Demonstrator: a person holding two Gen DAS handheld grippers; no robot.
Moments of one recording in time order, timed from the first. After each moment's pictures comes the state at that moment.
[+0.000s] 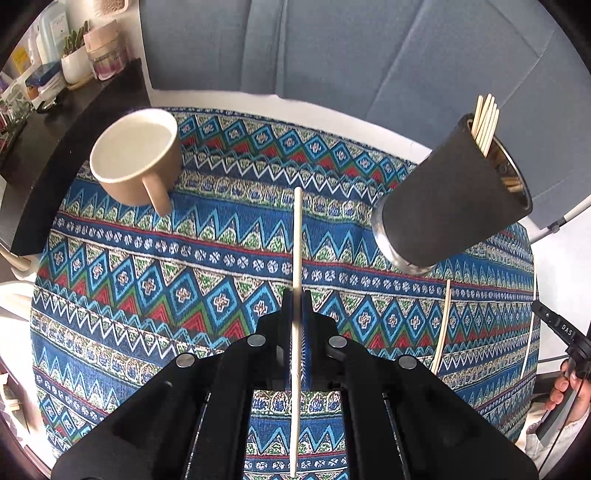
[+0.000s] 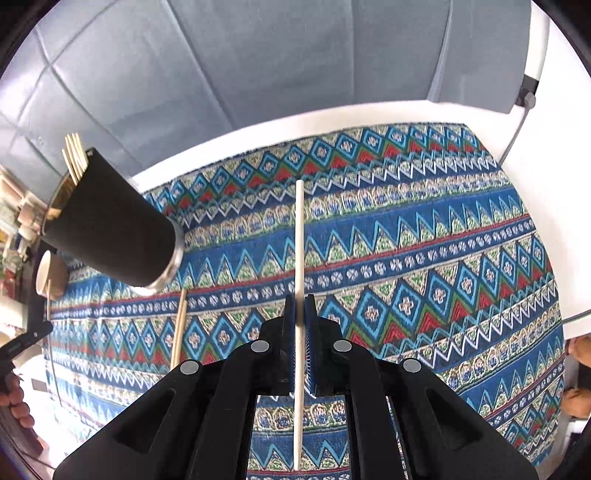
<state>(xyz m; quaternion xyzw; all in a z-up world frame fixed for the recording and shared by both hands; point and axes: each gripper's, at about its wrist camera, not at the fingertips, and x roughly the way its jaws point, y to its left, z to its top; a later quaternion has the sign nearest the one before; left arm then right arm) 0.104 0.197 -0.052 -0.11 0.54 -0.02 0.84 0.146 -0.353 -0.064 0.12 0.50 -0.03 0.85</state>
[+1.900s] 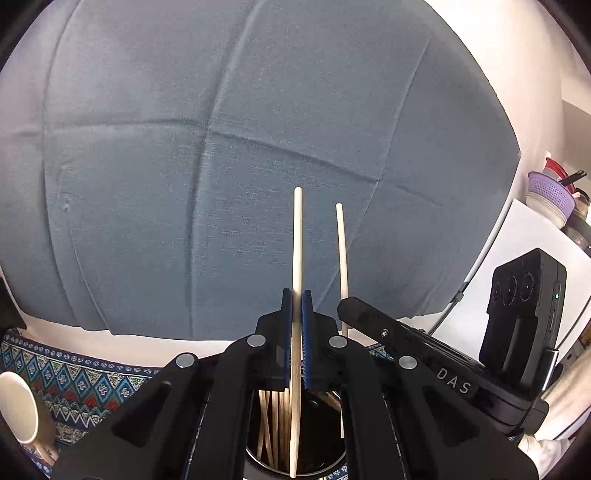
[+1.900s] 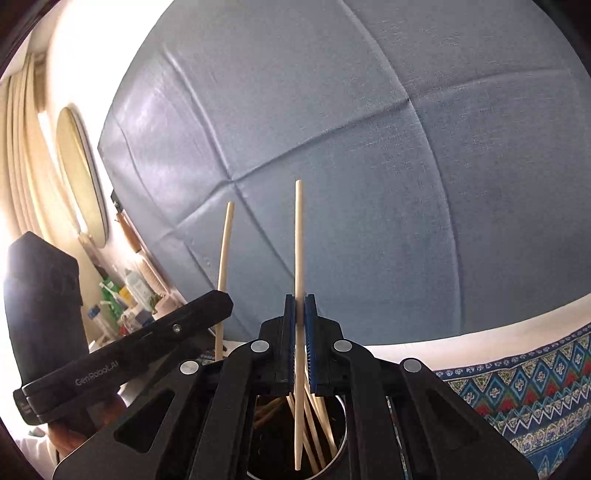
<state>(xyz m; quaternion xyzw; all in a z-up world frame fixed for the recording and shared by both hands) 0.219 0.057 0.055 -0.11 0.24 -0.22 0.94 0.276 -0.215 0.030 0.18 0.21 0.24 0.93</state>
